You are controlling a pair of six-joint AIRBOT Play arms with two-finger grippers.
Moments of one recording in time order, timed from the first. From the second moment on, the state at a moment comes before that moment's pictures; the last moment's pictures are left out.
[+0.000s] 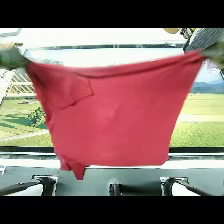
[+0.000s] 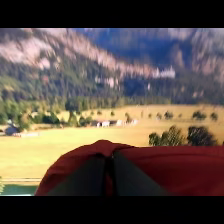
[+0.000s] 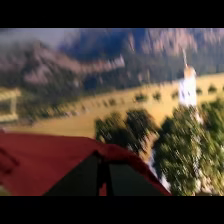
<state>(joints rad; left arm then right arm) 0.20 -1.43 1.87 -1.88 1.34 1.57 -0.30 -1.39 1.96 -0.90 1.59 1.72</state>
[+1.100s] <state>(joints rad) 0.19 -1.98 1.99 -1.90 1.35 1.66 -0.14 -1.94 1.94 -1.24 1.43 1.77</state>
